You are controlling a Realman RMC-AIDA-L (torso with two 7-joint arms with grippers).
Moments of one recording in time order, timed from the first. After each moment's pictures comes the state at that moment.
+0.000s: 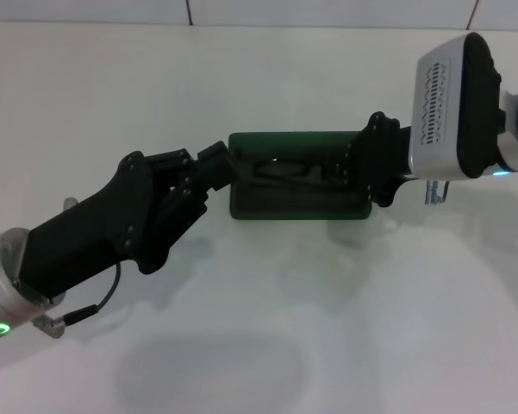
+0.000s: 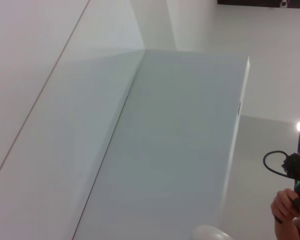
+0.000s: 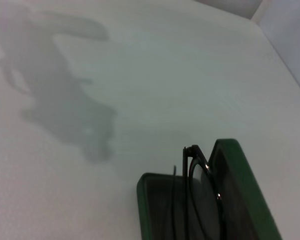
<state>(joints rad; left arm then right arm) -0.34 -2.07 1.29 0.31 0.99 1.95 -1.05 0.57 2.03 -1.63 -1.13 -2.08 -0.96 1.61</state>
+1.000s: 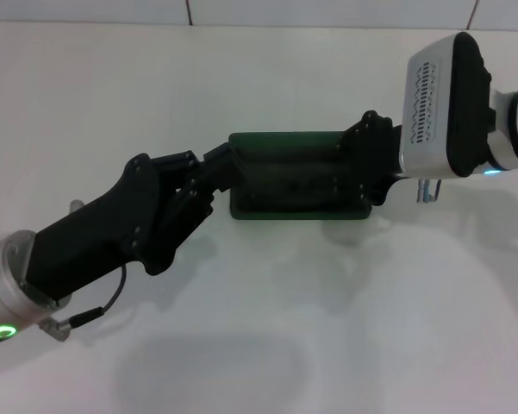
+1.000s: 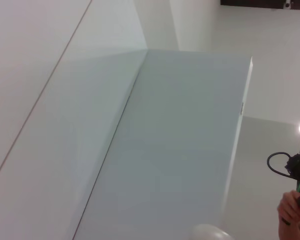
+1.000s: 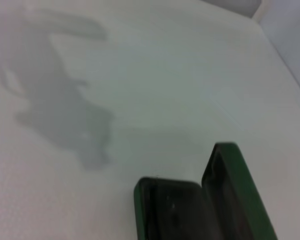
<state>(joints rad) -0.34 -2.08 1.29 0.31 0.99 1.94 -1.05 0.59 2.03 -1.65 -1.12 -2.06 -0.94 1.61</state>
